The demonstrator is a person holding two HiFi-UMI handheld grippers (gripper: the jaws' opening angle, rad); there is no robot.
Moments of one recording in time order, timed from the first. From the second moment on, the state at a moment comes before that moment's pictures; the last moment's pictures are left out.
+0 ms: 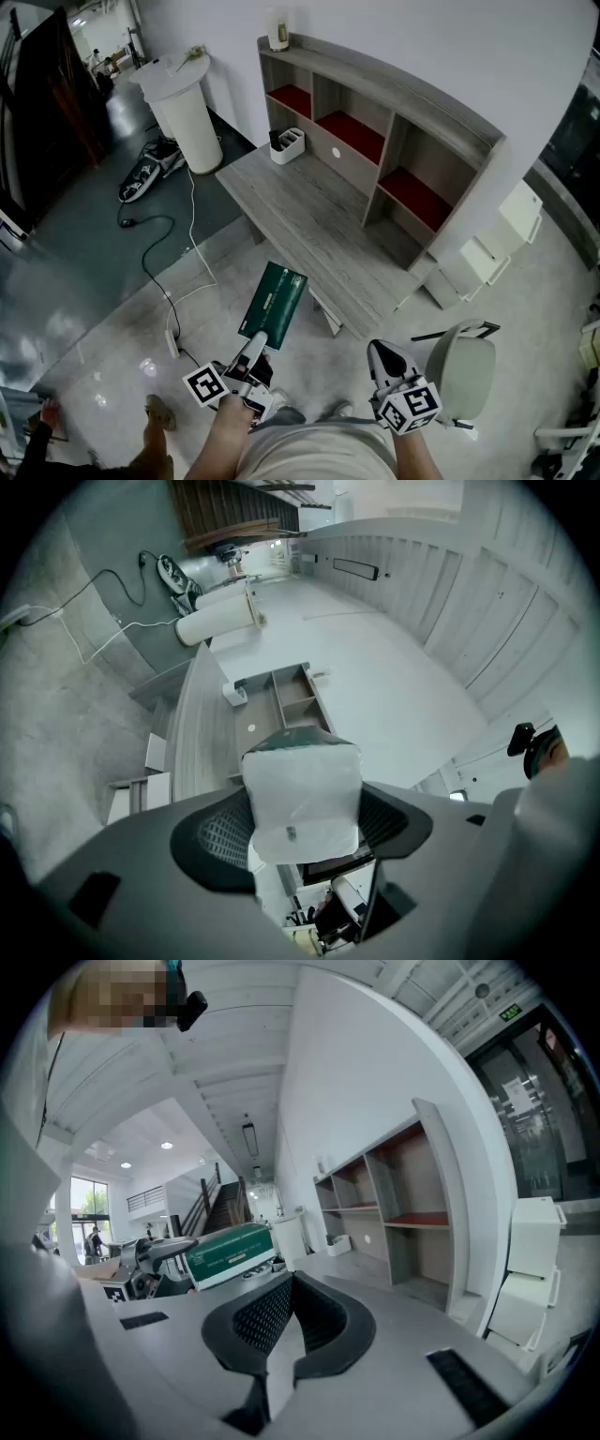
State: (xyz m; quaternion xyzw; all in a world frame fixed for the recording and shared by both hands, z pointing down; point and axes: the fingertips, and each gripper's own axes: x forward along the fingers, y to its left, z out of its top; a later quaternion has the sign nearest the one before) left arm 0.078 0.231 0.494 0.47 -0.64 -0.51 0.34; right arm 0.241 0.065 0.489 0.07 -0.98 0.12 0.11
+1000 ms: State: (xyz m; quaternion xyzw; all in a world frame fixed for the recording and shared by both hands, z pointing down) left arm -0.034 0.344 0.549 0.44 -0.62 -0.52 0.38; right arm 0.092 0.183 0.505 0.04 -0.98 0.09 0.15
